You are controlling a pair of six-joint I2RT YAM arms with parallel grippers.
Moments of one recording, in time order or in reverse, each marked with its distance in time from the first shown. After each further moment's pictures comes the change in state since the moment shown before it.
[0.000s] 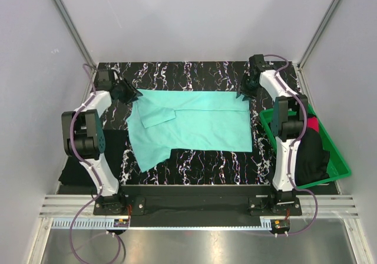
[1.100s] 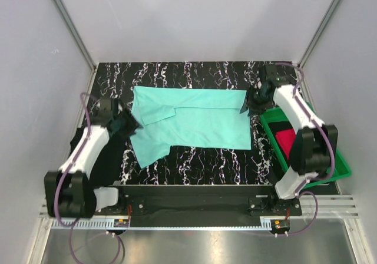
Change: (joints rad) left arm -0.148 -0.550 -0.406 -0.296 -0.161 -0.045; right arm 0.018 -0.442 -0.348 -0.119 -0.047 -0.034
